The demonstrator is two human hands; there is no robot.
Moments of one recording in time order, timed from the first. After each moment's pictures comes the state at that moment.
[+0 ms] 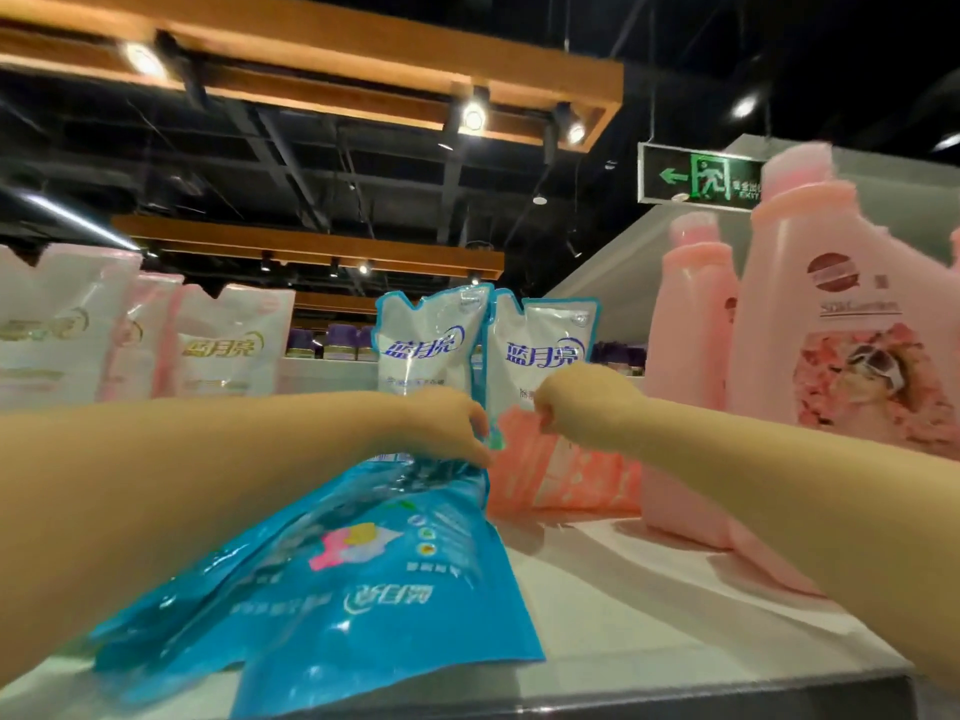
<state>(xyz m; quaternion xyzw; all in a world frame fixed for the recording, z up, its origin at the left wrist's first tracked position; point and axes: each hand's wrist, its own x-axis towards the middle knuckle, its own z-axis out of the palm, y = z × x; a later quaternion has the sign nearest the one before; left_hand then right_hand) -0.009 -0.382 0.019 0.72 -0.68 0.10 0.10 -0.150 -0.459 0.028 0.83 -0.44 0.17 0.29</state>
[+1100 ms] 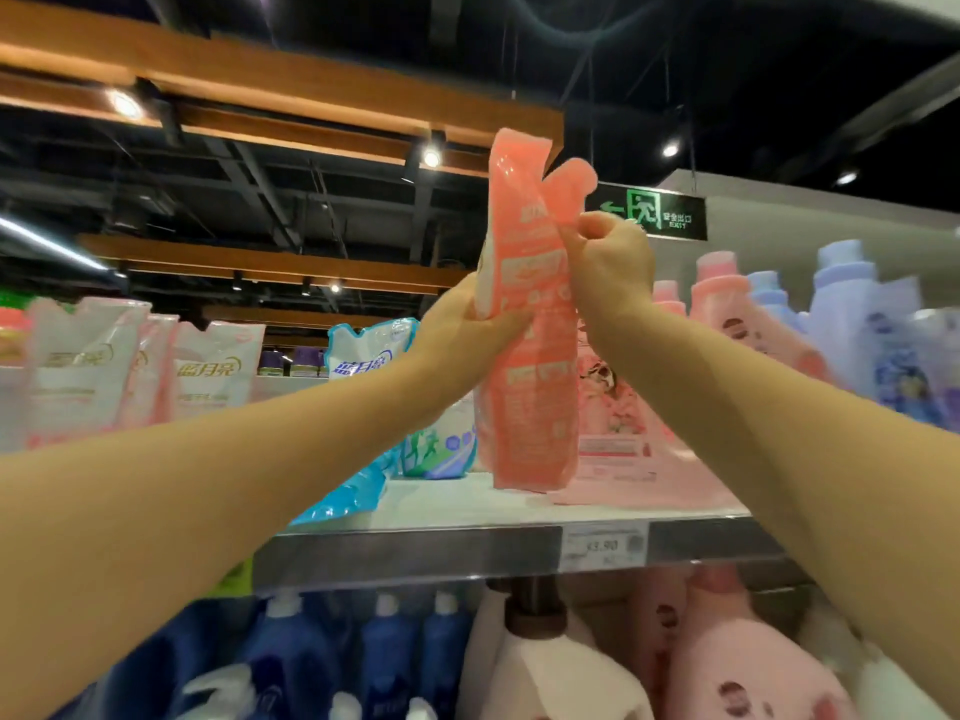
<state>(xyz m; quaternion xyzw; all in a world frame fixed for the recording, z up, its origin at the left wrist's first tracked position) -0.195 -0.226 0.036 0.38 -0.67 -0.01 0.64 -0.307 -0.274 0.086 0.65 -0.20 0.71 -0.16</state>
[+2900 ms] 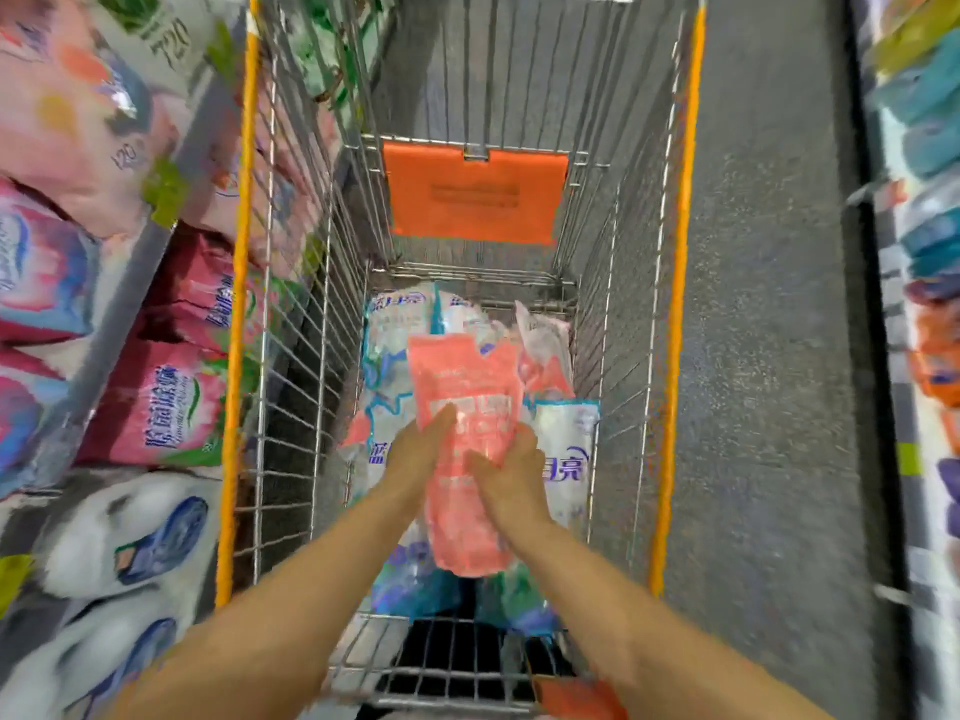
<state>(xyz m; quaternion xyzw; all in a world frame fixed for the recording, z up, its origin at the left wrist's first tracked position) -0.948 -0.132 -0.682 0.55 -0.46 -0.69 -0.02 -0.993 -0.031 -0.651 -0.01 -0.83 0.38 -0.41</state>
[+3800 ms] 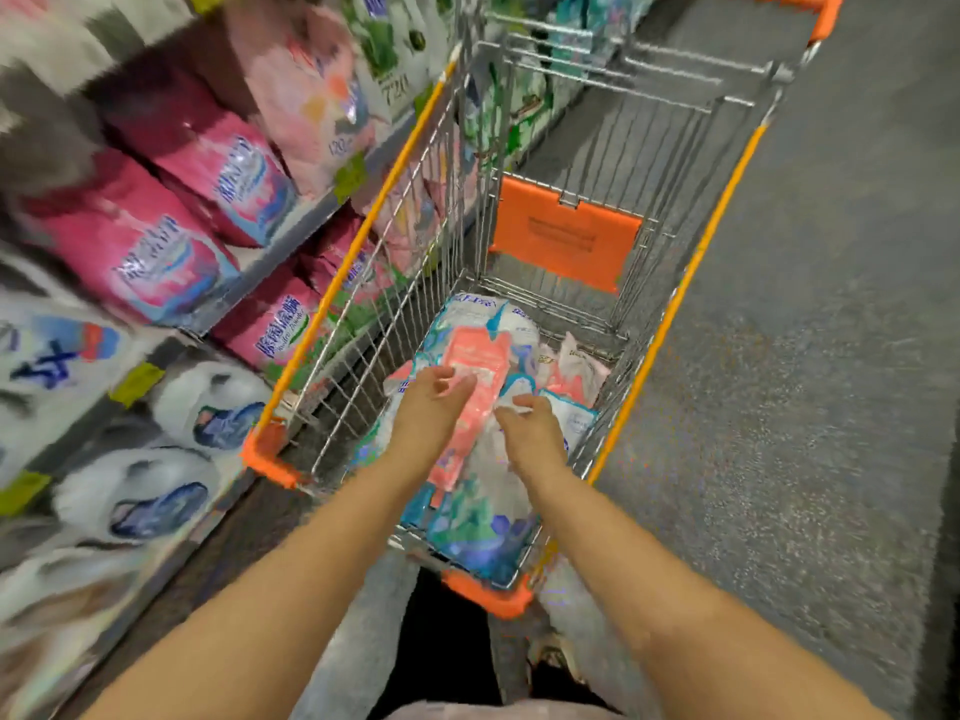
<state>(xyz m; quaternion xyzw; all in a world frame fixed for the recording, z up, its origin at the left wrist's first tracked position) -0.925 -0.031 -0.582 0.59 -0.60 -0.52 0.16 -1.011 0.033 -0.597 0.13 -0.79 0.40 -0.45</state>
